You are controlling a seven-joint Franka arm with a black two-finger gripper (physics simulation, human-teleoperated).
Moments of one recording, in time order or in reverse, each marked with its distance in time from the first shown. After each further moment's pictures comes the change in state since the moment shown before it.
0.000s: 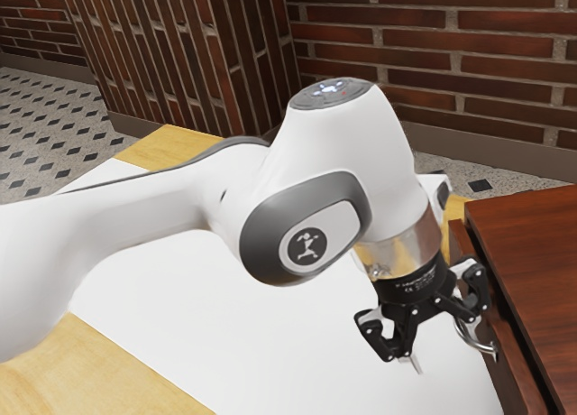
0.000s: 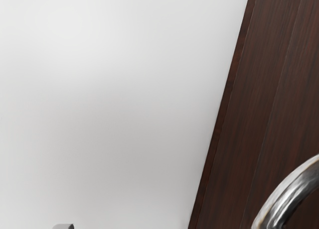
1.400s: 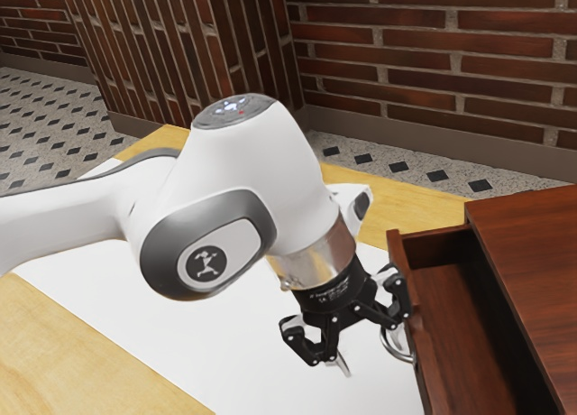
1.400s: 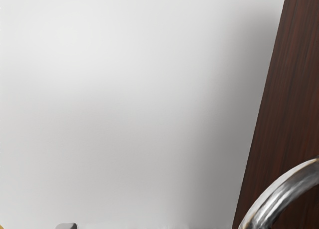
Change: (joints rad) arm 0.025 -0.237 0.000 -0.256 0.106 0.047 0.018
